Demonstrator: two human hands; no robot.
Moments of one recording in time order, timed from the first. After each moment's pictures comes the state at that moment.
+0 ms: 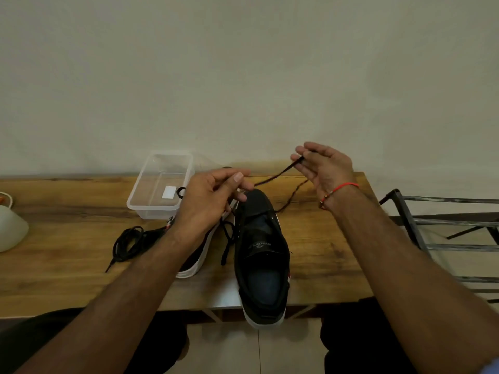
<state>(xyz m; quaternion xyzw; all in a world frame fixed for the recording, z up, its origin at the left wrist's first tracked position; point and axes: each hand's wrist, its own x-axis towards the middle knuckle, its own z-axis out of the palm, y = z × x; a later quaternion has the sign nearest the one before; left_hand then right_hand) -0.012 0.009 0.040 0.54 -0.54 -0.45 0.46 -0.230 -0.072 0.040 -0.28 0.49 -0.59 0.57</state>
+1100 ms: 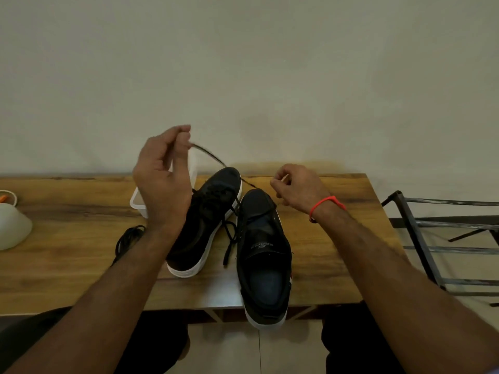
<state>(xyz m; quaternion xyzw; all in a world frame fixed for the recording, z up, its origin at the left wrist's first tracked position) 0.023 -0.005 0.046 0.52 -0.51 -0.09 0.68 -0.201 -0.059 0.022 -0.69 0.63 -0.21 0.29</state>
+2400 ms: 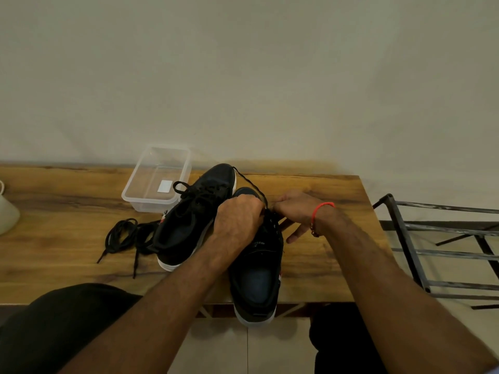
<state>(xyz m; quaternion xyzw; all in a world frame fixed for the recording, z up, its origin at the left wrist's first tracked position) -0.072 -0.007 -0.013 0.64 -0.76 -0.04 0.07 -0.216 -0.042 0.020 -0.57 0.63 -0.01 0.53</state>
